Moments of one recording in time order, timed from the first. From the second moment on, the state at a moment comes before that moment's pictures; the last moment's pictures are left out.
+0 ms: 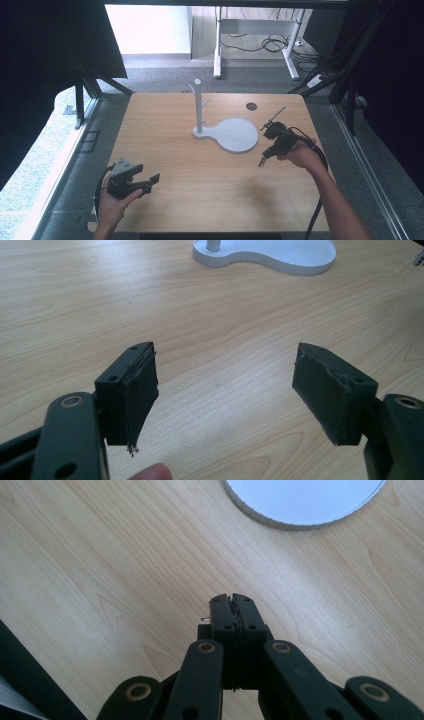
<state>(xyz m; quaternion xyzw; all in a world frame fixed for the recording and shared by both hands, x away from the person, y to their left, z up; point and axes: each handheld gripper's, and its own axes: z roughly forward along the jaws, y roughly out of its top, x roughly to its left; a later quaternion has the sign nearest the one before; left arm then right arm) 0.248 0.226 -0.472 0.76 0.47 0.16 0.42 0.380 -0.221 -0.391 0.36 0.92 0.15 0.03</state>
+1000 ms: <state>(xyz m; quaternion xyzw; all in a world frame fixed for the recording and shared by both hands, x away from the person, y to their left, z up) 0.250 0.223 -0.474 0.76 0.47 0.16 0.42 0.417 -0.200 -0.385 0.36 0.92 0.15 0.03</state>
